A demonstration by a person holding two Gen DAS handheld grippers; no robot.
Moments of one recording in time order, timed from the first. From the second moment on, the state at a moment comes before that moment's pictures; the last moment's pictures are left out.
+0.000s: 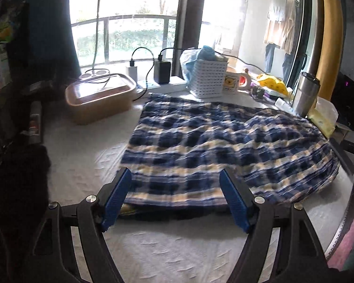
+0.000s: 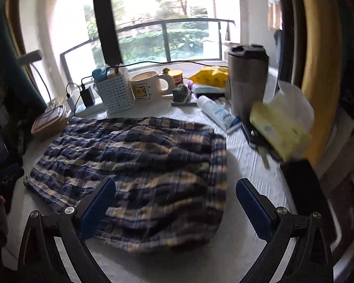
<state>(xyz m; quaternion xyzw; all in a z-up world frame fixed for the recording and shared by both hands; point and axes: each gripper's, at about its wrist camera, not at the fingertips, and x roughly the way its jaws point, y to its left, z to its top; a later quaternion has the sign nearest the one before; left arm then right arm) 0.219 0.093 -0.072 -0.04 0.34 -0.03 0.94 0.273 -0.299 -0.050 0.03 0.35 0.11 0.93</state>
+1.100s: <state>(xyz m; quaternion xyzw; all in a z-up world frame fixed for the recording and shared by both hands) 0.209 0.136 -0.067 -0.07 0.36 0.07 0.93 0.327 -0.316 -0.132 0.30 0.41 0.07 0.86</state>
